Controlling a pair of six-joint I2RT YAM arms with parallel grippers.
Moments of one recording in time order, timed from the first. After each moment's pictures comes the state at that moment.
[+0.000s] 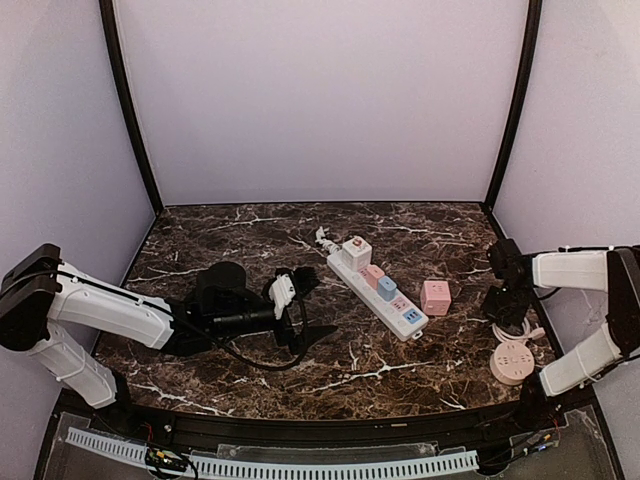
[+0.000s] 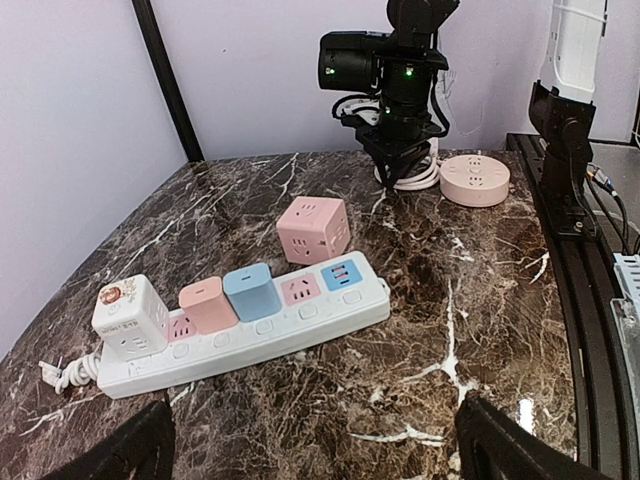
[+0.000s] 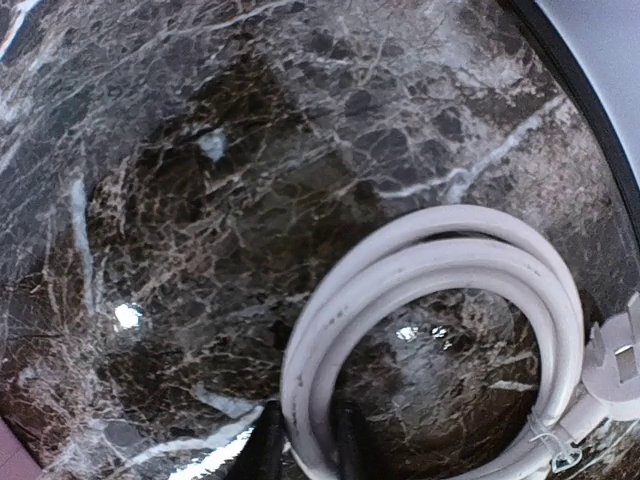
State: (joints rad) left arm -1.04 1.49 0.63 0.63 0.15 0.22; right arm 0.13 1.40 0.65 -0.62 0.26 0.78
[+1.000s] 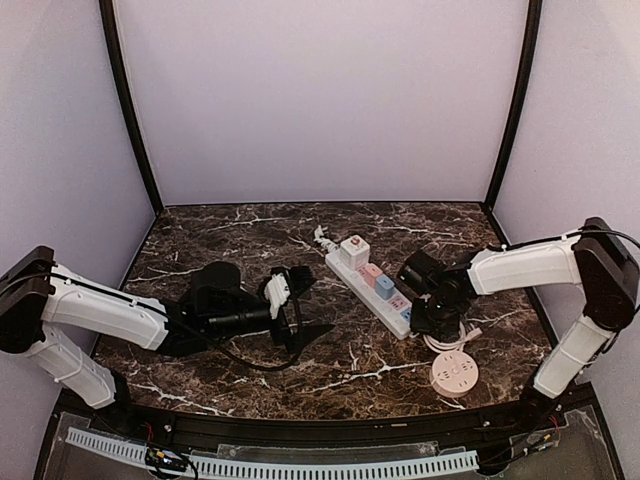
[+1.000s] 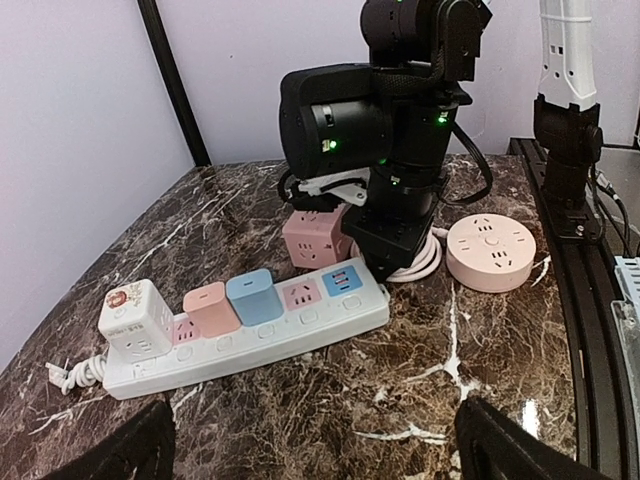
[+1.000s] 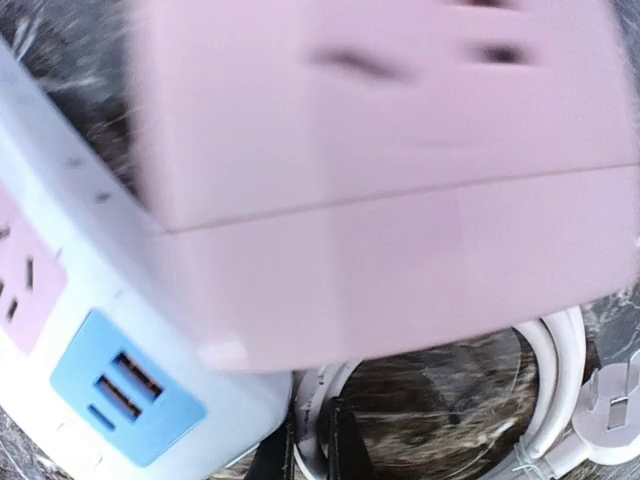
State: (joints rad) left arm -1.04 1.45 0.61 0.63 0.14 0.23; right arm 0.76 1.60 0.86 -0.64 0.21 0.95
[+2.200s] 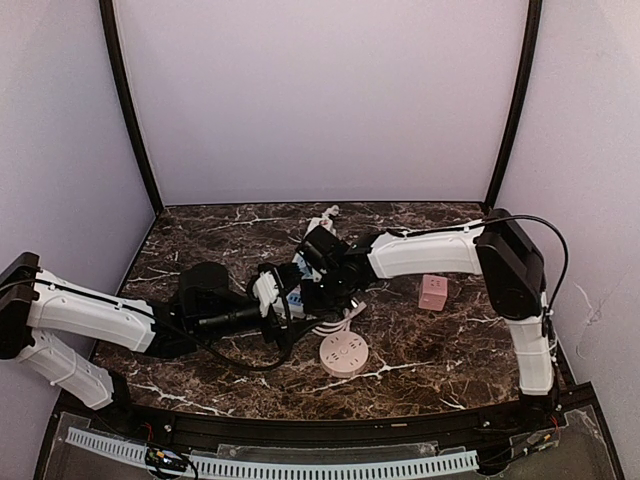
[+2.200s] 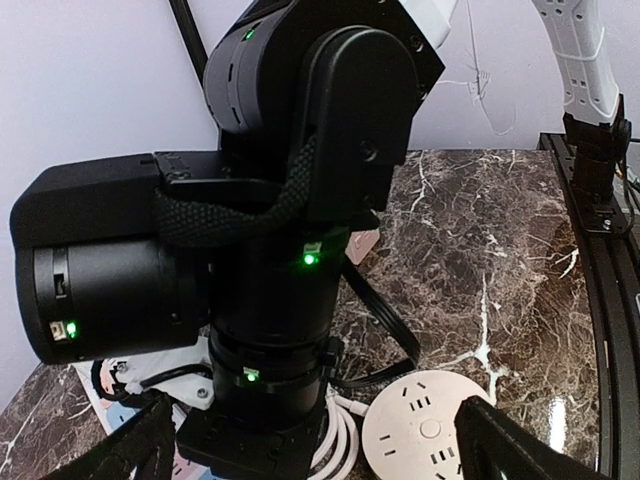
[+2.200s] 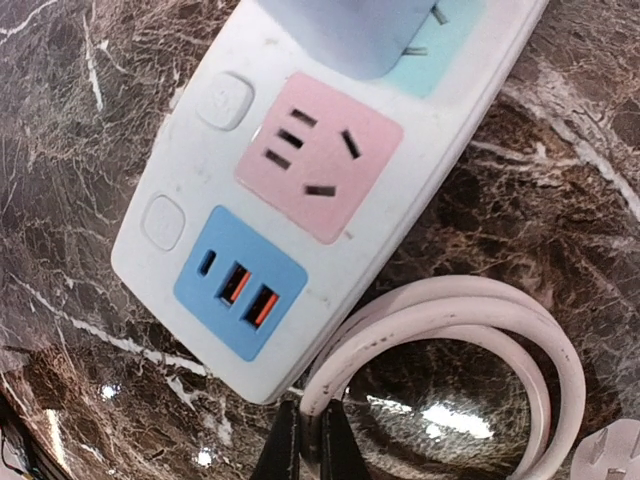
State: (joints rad) left arm -1.04 1.37 0.57 0.59 0.05 0.26; right arm 0.99 2.15 1.62 -0.55 -0.02 0.72
